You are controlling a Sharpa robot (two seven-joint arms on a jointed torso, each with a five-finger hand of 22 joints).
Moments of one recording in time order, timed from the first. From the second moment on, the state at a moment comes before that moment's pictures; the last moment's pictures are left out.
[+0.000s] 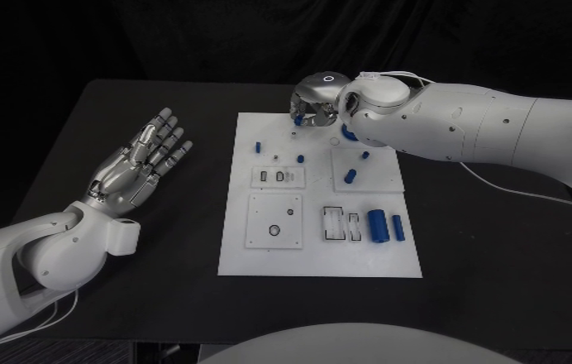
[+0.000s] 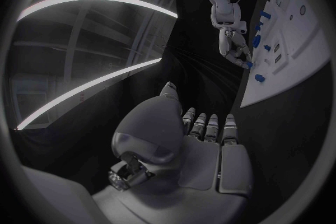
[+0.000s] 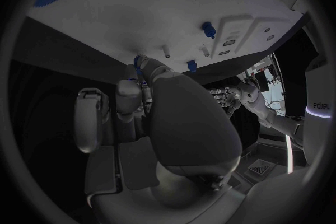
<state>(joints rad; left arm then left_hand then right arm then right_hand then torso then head) 1.18 -1.09 -0.21 1.62 0.06 0.14 0.68 1.31 0.27 -0.29 0.28 0.29 0.15 -0.09 0.02 0.02 0.02 -0.02 0.01 0.01 0.00 0.01 0.00 0.00 0.16 0.00 0.10 0.01 0.00 1.43 -0.56 -0.25 1.15 -1.60 -0.27 0.00 1.58 -0.12 0.32 0.17 0.27 1.04 0.12 0.21 0.22 1.13 0.07 0.18 0.07 1.43 -0.01 1.16 0.80 0.06 1.43 0.10 1.46 1.31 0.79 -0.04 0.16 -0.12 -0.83</state>
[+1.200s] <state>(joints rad) 1.18 -1.10 -0.21 1.63 0.06 0.15 0.68 1.32 0.28 -0.28 0.28 0.32 0.16 -0.06 0.02 0.02 0.02 -0.02 0.01 0.01 0.00 0.01 0.00 0.00 0.16 0.00 0.10 0.01 0.00 1.52 -0.91 -0.25 1.46 -1.59 -0.34 -0.08 1.38 -0.09 0.20 0.27 0.21 0.88 0.11 0.11 0.14 1.45 0.02 1.54 1.30 1.46 -0.05 1.53 1.31 0.05 1.46 0.07 1.48 1.31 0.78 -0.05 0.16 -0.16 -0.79</state>
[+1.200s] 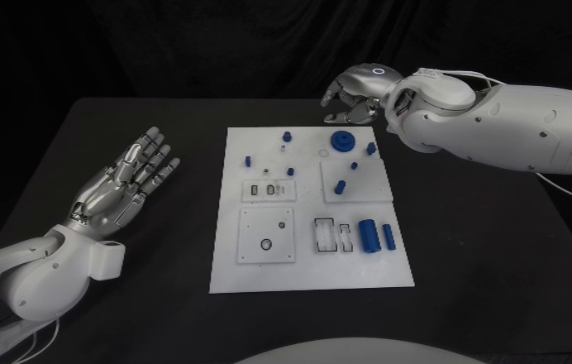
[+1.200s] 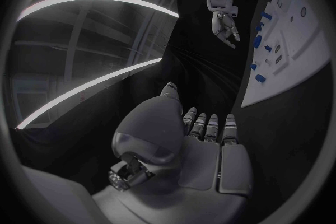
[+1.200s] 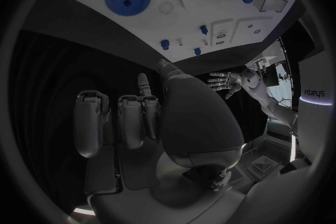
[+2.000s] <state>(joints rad) 1.18 -1.09 -0.21 1.61 0.06 0.15 0.68 1.32 0.28 -0.28 0.27 0.33 0.16 -0.06 0.02 0.02 0.02 -0.02 0.01 0.01 0.00 0.01 0.00 0.00 0.16 0.00 0.10 0.01 0.00 1.45 -0.93 -0.25 1.43 -1.57 -0.26 -0.17 1.36 -0.10 0.16 0.26 0.17 0.88 0.12 0.07 0.14 1.46 0.02 1.57 1.31 1.46 -0.05 1.56 1.31 0.05 1.46 0.07 1.50 1.31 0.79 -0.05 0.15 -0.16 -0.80</state>
